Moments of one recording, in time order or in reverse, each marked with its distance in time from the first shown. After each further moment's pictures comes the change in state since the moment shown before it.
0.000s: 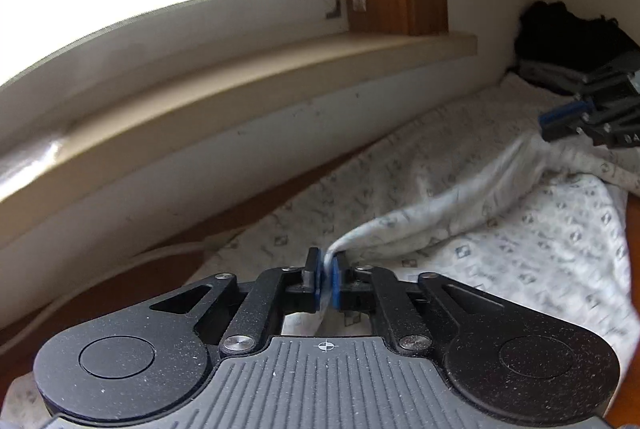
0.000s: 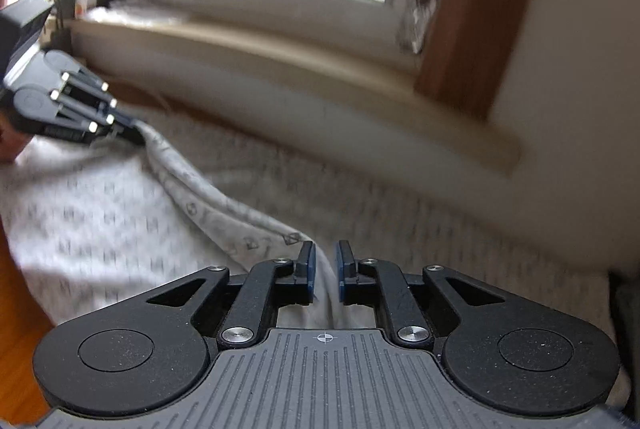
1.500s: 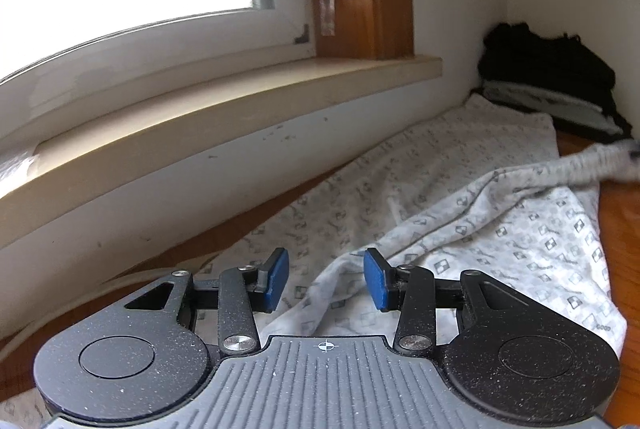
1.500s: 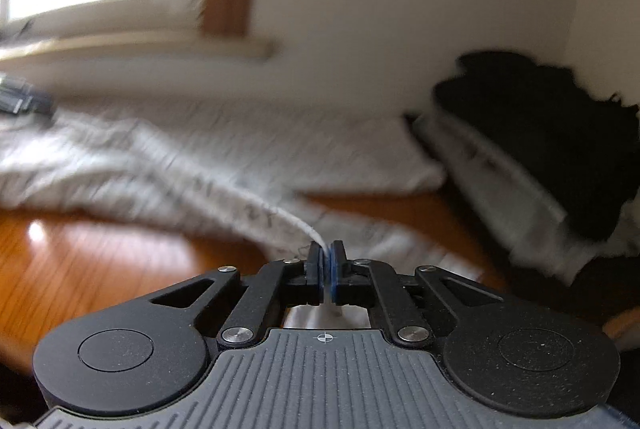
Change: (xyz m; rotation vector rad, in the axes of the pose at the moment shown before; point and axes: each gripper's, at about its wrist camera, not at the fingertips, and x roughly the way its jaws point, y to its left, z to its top) left arm -0.003 -0.004 -0.001 0.043 -0.077 -0.106; right arm -0.153 -0.048 -0.123 0.312 -0.028 -0.393
